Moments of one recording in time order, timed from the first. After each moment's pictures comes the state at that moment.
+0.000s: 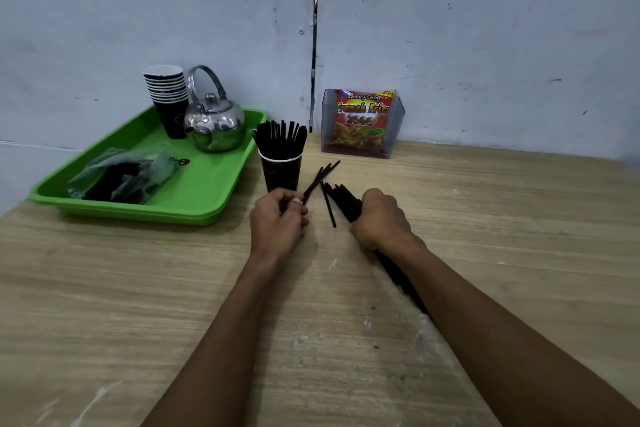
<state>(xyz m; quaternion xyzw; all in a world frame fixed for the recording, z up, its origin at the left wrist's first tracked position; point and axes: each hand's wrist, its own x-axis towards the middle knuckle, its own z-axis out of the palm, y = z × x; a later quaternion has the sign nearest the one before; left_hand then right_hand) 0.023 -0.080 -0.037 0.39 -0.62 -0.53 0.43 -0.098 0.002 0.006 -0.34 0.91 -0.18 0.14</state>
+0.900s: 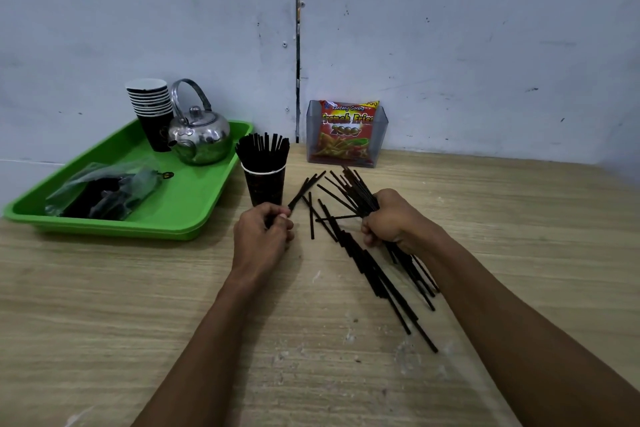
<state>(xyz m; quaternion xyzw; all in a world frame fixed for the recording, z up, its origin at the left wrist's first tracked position) 0.026 -0.077 -0.034 0.39 -0.66 -0.49 0.41 -0.151 0.015 0.010 -0.30 0.83 -0.35 0.30</state>
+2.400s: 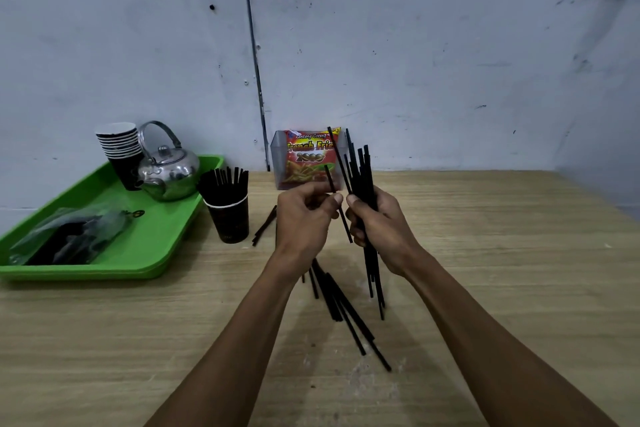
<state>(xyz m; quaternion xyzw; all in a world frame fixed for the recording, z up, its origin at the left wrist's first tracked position) -0.069 -0.019 0.035 0.24 -0.68 -0.53 0.45 -0.172 0.063 0.025 -0.39 0.57 -0.67 0.27</state>
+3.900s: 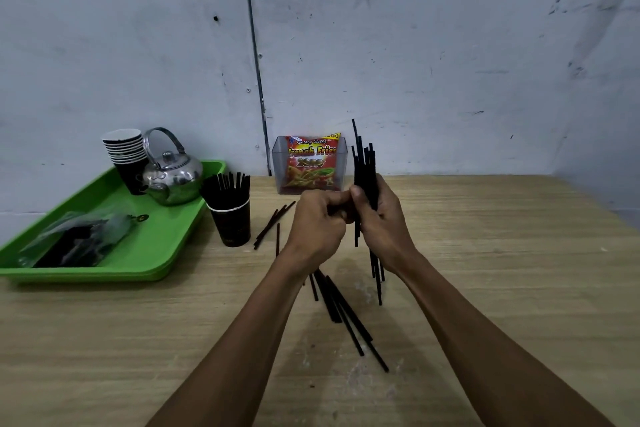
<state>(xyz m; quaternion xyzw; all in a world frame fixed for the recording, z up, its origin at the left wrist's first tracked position) -0.071 -0.006 0.048 0.15 -0.77 -0.50 0.36 -0.172 0.062 0.029 -0.46 0.58 -0.67 0.09</state>
